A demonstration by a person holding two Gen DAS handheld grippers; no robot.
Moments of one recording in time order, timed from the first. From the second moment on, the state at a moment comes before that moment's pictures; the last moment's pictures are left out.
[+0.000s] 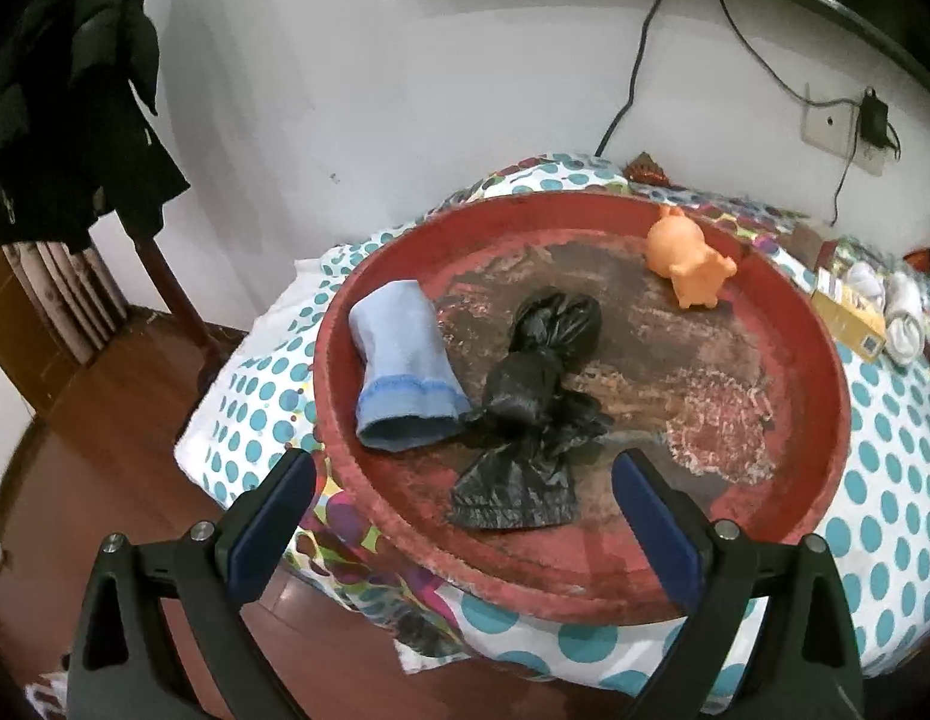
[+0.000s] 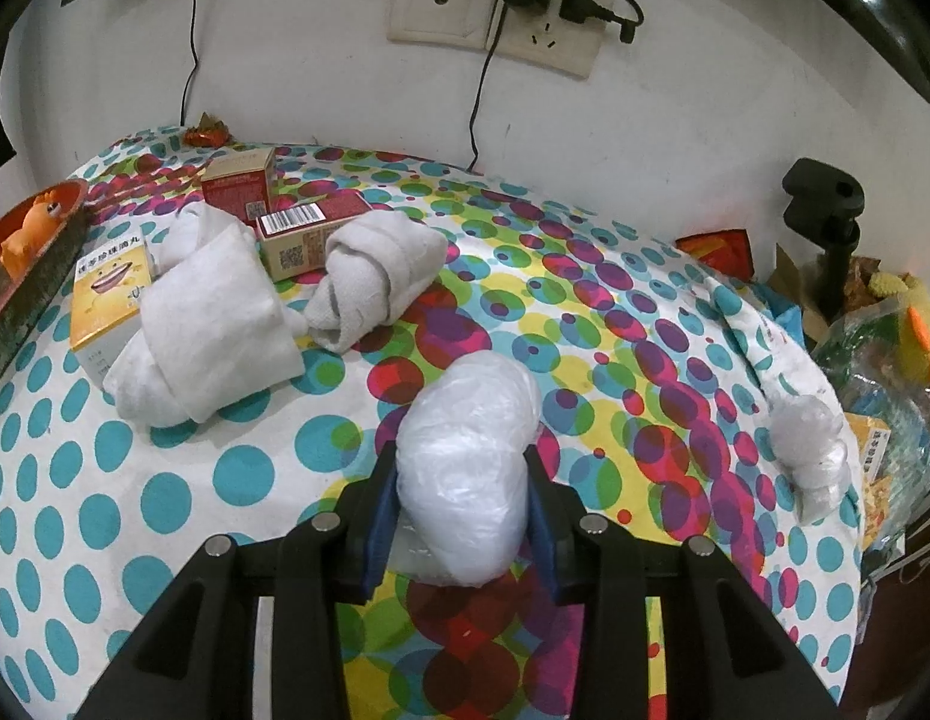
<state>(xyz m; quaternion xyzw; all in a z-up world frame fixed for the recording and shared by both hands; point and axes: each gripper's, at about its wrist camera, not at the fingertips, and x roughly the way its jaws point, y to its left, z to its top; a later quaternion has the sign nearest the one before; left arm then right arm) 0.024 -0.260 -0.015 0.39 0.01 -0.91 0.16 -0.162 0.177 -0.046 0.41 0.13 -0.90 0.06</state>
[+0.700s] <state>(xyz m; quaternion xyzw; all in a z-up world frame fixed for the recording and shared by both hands) 0.023 -0.266 -0.018 0.39 0.03 -0.91 0.16 -0.140 0.167 -0.034 0.43 0.06 -0.90 0.03</state>
